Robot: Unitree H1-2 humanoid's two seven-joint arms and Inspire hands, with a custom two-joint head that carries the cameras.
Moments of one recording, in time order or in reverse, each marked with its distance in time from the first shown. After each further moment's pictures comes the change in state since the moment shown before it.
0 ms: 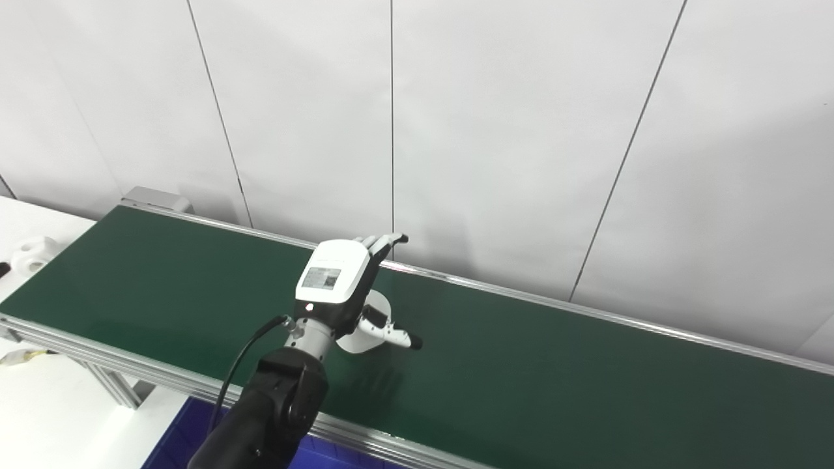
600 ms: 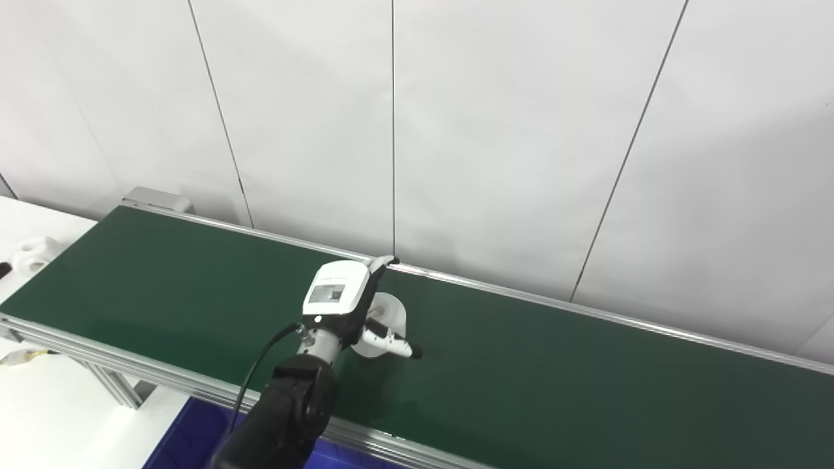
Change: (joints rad) left arm -0.079 -0.032 -0.028 0.179 -0.017 0.073 0.030; right arm -0.004 -0.002 0.008 0.009 0.000 0.000 -0.005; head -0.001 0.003
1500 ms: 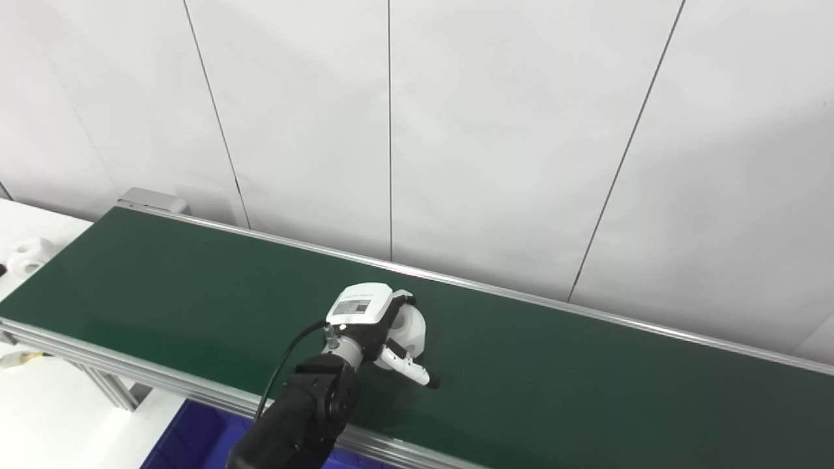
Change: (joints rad) left arm 0.011 0.016 -0.106 -0.132 0.074 0.206 -0.387; right arm 0.012 0.003 0.014 -0.021 0.000 0.000 -0.020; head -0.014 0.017
